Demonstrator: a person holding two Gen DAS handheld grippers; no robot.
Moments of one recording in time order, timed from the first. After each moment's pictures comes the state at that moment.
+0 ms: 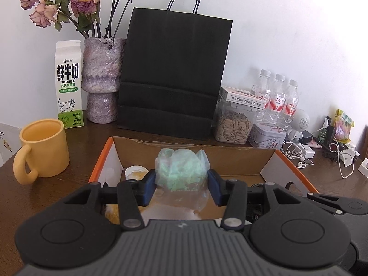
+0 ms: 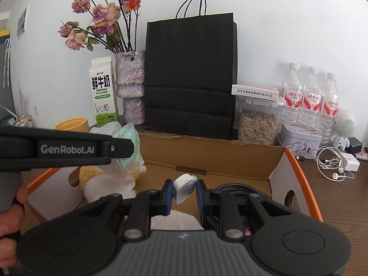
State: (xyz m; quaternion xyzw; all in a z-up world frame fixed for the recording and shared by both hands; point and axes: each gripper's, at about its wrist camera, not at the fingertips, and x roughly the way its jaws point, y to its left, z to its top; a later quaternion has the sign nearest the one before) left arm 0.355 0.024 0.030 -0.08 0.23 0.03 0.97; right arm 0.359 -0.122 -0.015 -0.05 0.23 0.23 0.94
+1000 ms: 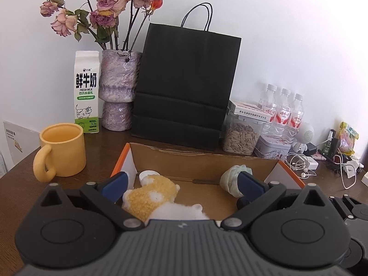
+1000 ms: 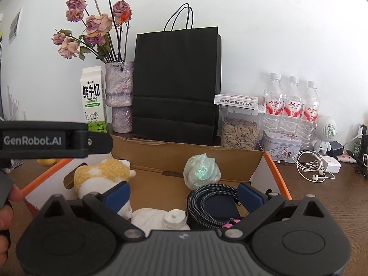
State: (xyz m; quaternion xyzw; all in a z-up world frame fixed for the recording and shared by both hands) left arm 0.323 0.027 0.039 -0.09 0.20 0.06 0.97; right arm 0.333 -0.135 -0.010 -0.05 0.21 0.20 0.96
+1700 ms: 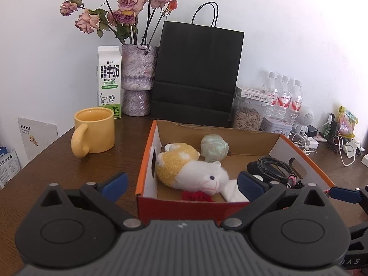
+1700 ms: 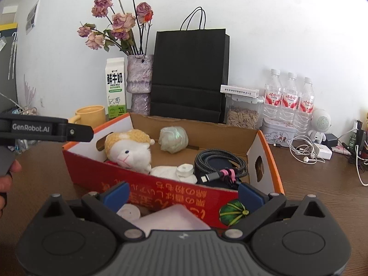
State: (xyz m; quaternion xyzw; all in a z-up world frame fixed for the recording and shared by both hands) left arm 0.244 0.042 0.031 -0.07 0.22 0.07 0.97; right arm 0.248 -0.173 -0.014 -0.07 0.22 0.23 0.94
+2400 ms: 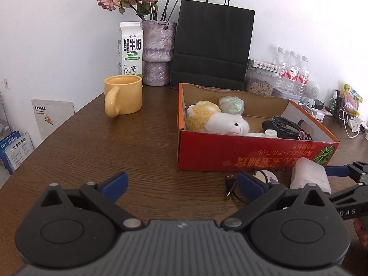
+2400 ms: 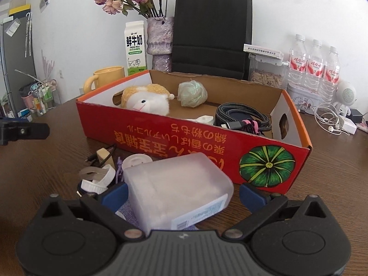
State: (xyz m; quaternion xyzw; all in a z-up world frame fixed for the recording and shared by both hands) left arm 0.178 0.064 0.009 -0.07 0.28 0.09 0.95; right arm 0.255 -0.174 -0.051 -0.09 0.30 0.29 0.90
